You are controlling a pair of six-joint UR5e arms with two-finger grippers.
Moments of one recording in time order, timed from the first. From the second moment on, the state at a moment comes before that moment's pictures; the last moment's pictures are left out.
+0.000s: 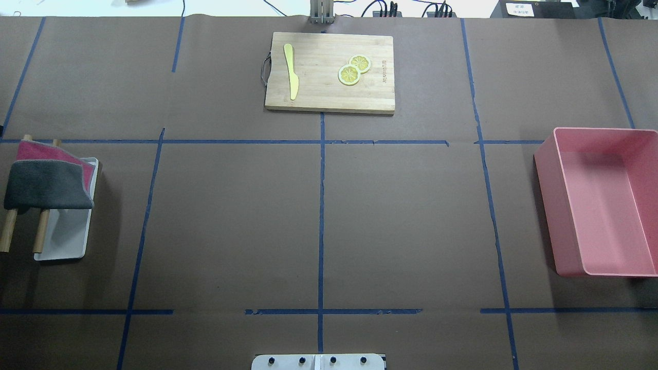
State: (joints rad) left arm -1.31 -1.54 -1.76 -1.91 -2.45 -0.60; right arm 1.64 -1.68 1.80 -1.62 2.47 -0.09
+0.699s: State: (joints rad) left arm -1.25 -1.50 -1.74 -1.98 -2.49 -0.62; right arm 1.64 -1.68 1.80 -1.62 2.51 -0.09
